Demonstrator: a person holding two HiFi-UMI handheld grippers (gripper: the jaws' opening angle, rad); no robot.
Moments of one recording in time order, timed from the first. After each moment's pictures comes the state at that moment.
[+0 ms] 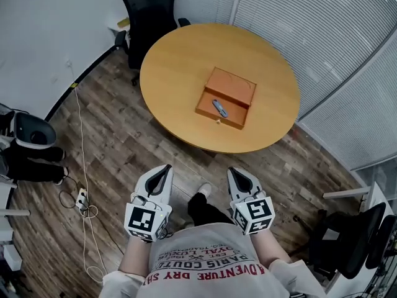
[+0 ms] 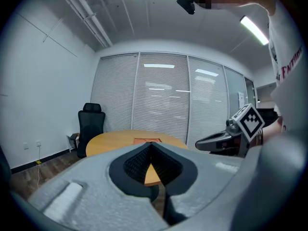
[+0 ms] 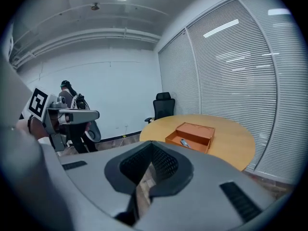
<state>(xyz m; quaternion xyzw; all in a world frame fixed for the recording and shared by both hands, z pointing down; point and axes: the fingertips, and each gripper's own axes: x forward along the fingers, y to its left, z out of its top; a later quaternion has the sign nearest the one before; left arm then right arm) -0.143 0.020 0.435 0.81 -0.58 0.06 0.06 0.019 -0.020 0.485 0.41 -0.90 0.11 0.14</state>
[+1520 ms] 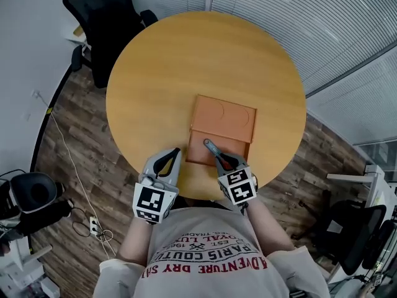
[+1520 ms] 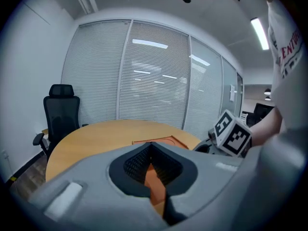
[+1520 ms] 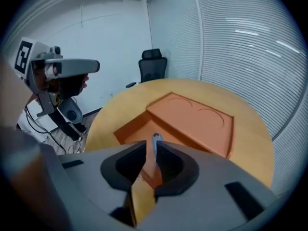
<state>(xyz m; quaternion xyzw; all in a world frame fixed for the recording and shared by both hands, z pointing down) -0.135 -0.318 0.490 0.87 -0.46 0.15 0.11 -0.013 -0.308 0.621 0.39 -0.82 0.22 0.35</state>
